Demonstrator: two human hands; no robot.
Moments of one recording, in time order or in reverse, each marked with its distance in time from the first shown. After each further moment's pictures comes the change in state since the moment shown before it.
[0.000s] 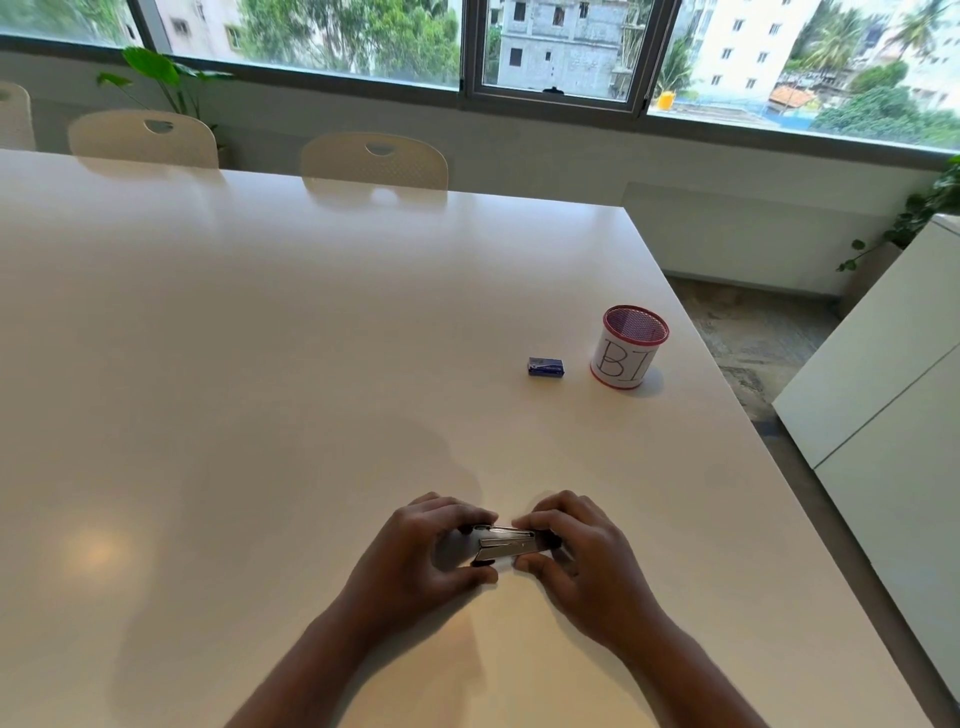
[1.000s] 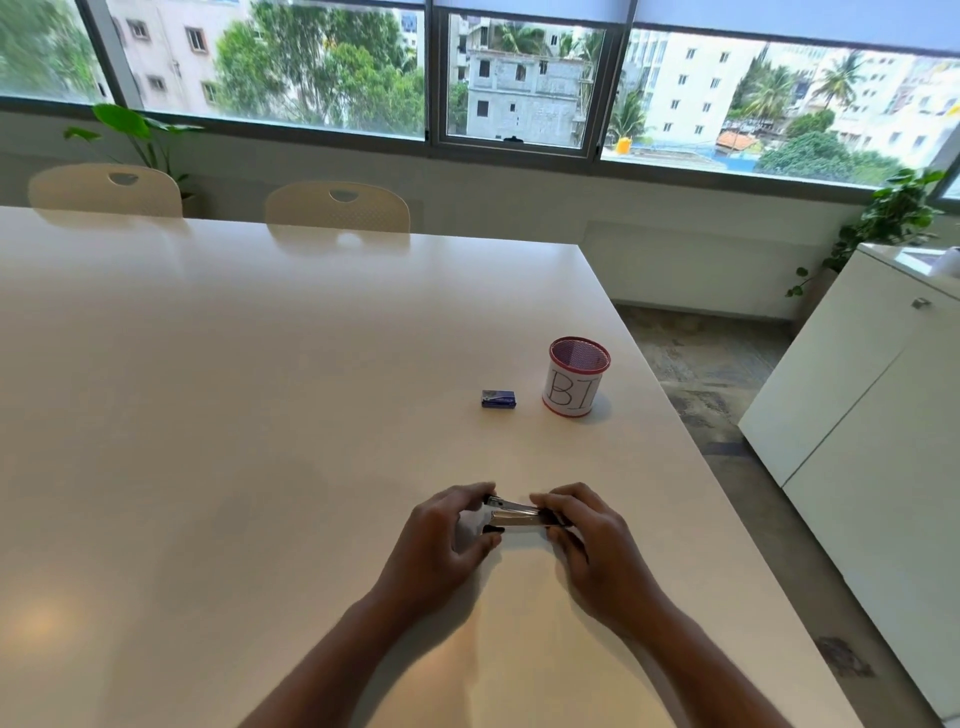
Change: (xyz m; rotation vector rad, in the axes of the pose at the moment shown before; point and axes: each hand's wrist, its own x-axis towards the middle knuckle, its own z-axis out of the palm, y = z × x) left_hand 0.064 0.031 0.046 -0.037 0.037 -0.037; right_hand 0.011 0.044 -0.051 0.016 0.117 0.044
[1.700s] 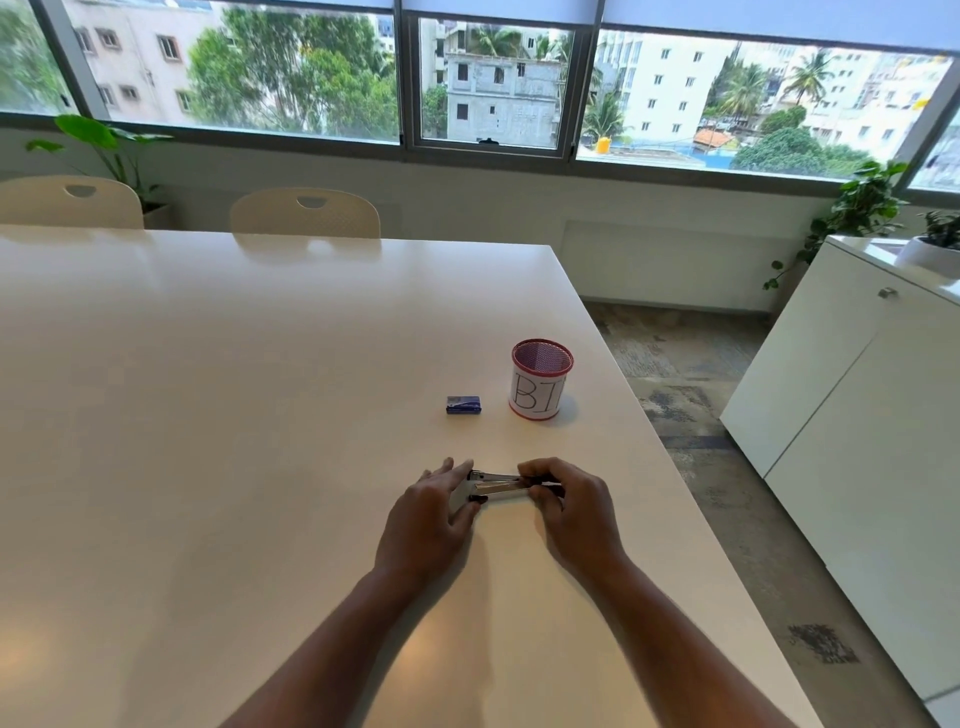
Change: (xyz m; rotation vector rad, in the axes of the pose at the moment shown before) left_hand 0.050 -0.005 0.046 0.200 0.057 -0.117; right_hand 0.042 0.046 -0.001 0.068 0.225 0.181
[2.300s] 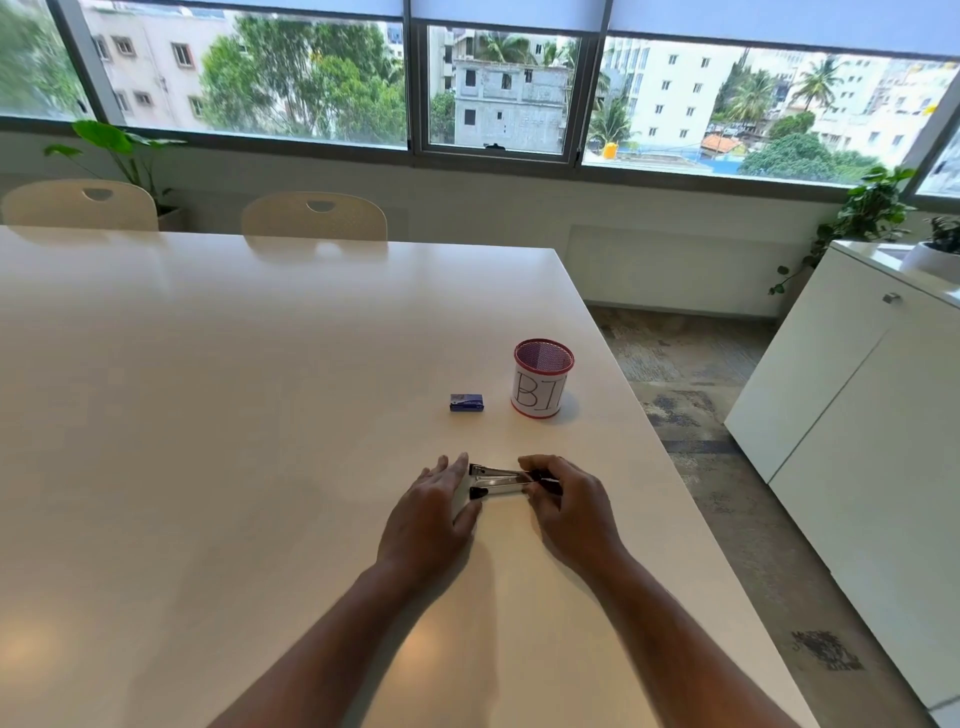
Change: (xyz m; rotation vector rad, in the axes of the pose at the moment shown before) left_hand -0.009 0.001 -0.002 0.103 -0.054 0.000; right_hand -0.006 0.000 0.000 0.004 -0.054 0.024
